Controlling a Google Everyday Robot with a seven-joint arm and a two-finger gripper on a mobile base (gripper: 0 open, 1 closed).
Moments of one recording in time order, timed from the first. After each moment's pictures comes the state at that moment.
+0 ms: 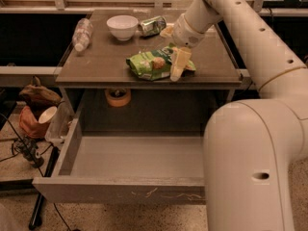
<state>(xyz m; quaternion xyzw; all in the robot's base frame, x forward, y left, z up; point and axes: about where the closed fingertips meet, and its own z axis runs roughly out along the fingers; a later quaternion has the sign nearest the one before) 0.742 -0.065 0.852 -0.75 0.60 0.09 0.27</state>
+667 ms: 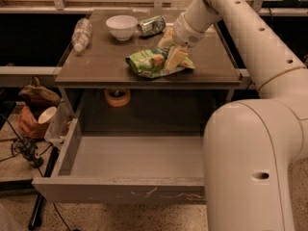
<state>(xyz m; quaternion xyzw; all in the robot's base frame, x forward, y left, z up) 0.744 -0.063 0.853 -0.75 0.60 0.09 0.27</state>
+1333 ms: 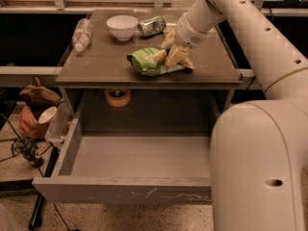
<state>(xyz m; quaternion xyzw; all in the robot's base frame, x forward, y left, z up) 0.739 -0.066 0.854 -0.74 0.61 0.09 0.27</state>
